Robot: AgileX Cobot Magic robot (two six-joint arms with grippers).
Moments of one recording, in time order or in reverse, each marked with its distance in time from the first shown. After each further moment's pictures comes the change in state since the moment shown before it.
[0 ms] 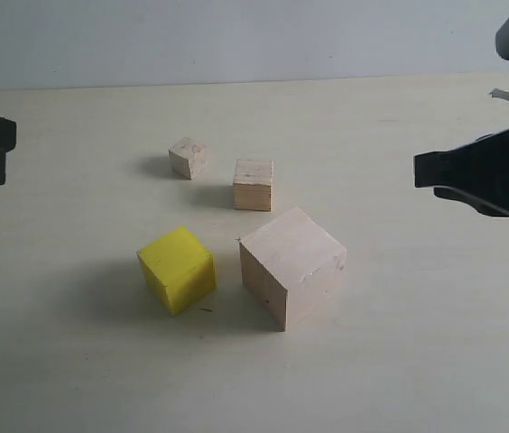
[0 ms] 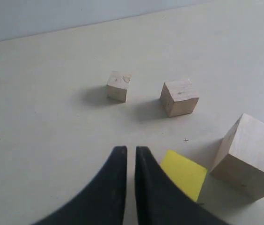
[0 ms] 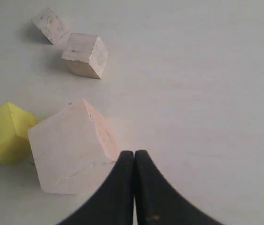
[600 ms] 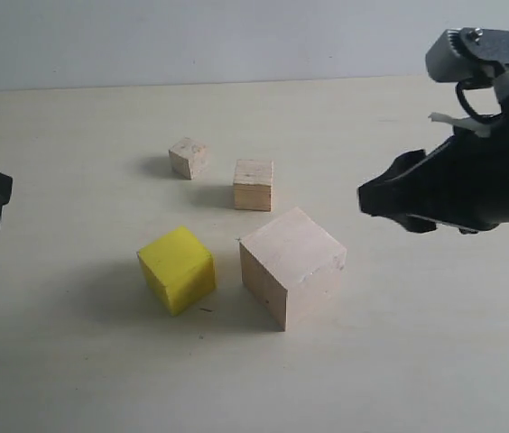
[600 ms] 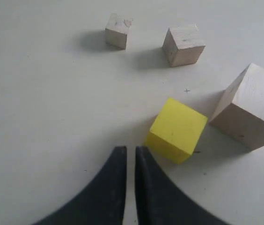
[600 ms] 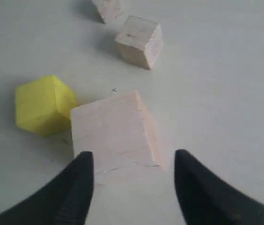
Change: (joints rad) left arm 0.000 0.001 -0.002 -0.057 0.182 0.021; right arm 0.000 0.123 0.000 0.501 -0.076 -0.643
